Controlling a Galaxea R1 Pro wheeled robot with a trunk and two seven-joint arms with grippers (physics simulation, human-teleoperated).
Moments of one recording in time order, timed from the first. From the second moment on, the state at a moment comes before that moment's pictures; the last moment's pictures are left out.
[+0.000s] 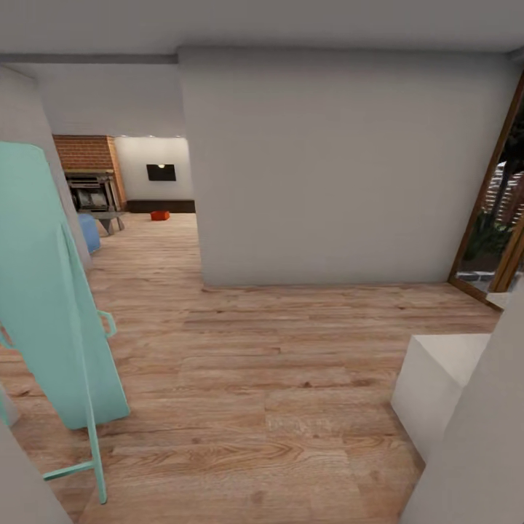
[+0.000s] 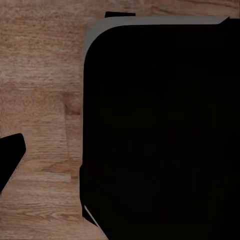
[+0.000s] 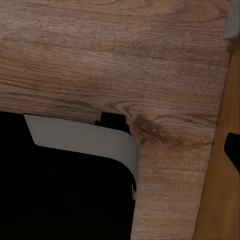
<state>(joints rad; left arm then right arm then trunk) 0.00 0.01 0.02 -0.05 0.04 -0.01 0.02 -0.18 0.00 0.57 0.02 -0.41 -0.12 -0.05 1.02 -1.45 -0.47</state>
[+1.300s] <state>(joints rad) 0.00 0.01 0.02 -0.05 0.04 -0.01 0.02 -0.18 0.00 0.57 0.02 -0.41 -0.12 -0.05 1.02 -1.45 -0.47</state>
